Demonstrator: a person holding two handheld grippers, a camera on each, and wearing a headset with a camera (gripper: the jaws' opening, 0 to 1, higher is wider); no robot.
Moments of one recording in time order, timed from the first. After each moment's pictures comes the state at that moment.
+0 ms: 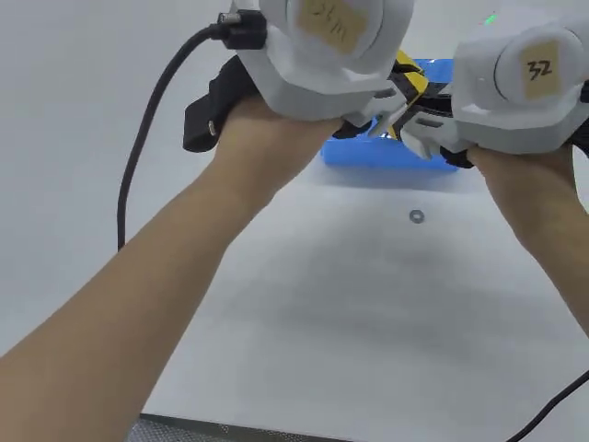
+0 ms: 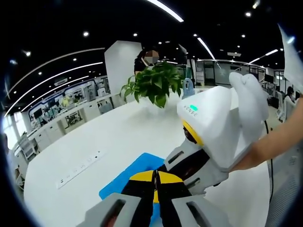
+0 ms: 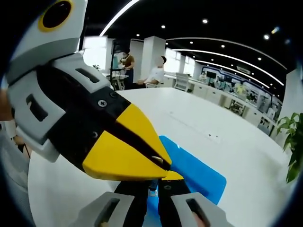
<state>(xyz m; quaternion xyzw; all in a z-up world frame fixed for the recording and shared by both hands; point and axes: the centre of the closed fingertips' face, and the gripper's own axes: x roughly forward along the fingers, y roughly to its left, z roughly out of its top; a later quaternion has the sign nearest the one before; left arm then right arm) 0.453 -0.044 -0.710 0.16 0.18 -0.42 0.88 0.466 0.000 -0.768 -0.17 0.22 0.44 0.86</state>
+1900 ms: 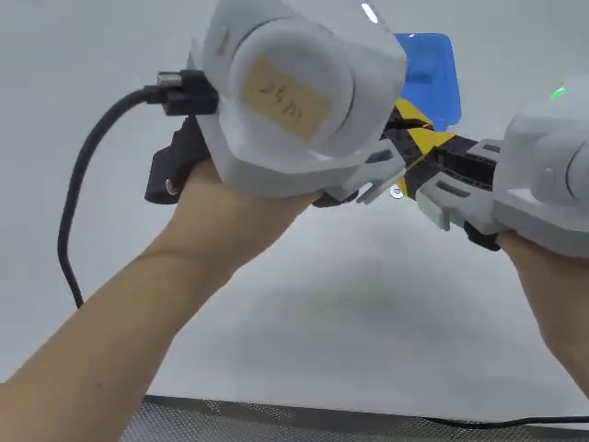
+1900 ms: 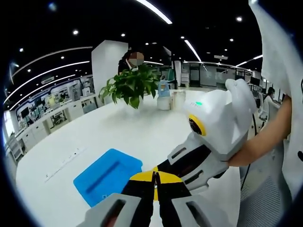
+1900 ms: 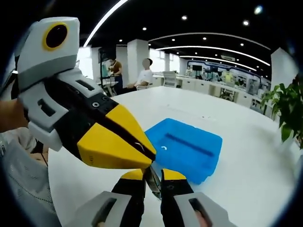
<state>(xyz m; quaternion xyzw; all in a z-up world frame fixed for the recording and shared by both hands) 0.363 -0.073 -0.707 0.15 0.19 -0.48 0.84 0.380 -0.036 -0.763 -0.09 0.24 0.39 0.88</state>
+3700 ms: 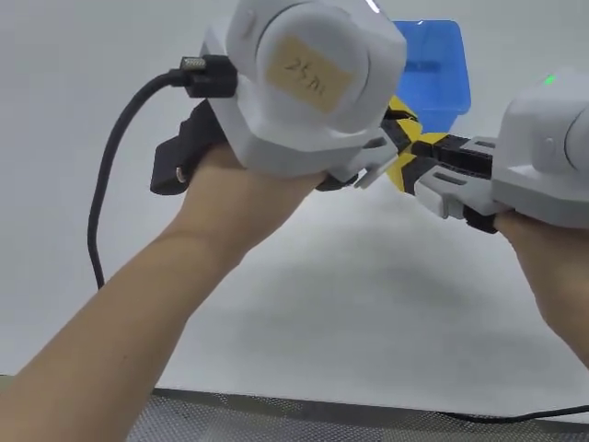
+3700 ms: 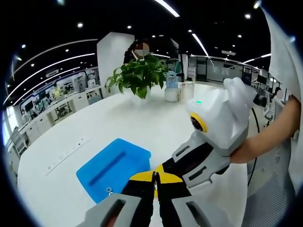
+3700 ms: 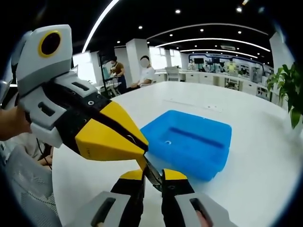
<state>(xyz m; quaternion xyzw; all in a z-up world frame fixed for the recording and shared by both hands) 0.376 -0.061 -0.721 0.15 0.22 -0.46 0.85 0.388 -0.031 -0.778 -0.05 0.27 0.42 0.87</state>
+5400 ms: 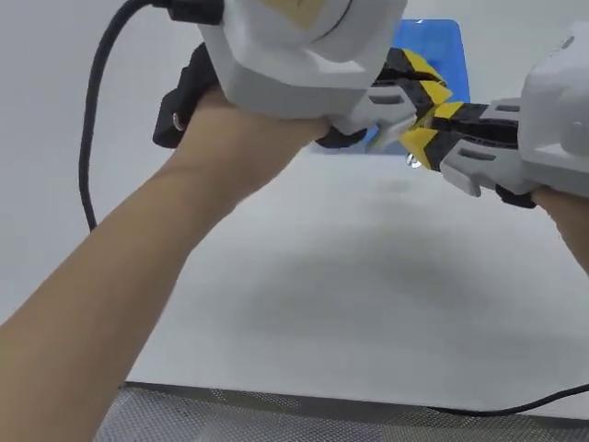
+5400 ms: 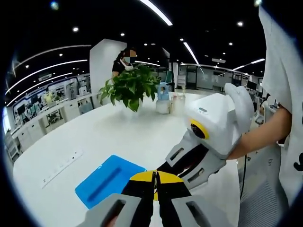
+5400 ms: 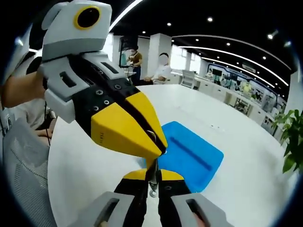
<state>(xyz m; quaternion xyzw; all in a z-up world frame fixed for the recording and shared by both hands) 0.386 -0.072 -0.682 0.13 0.19 -0.50 0.83 0.393 -0.040 -0.746 -0.17 0.22 0.45 0.84</state>
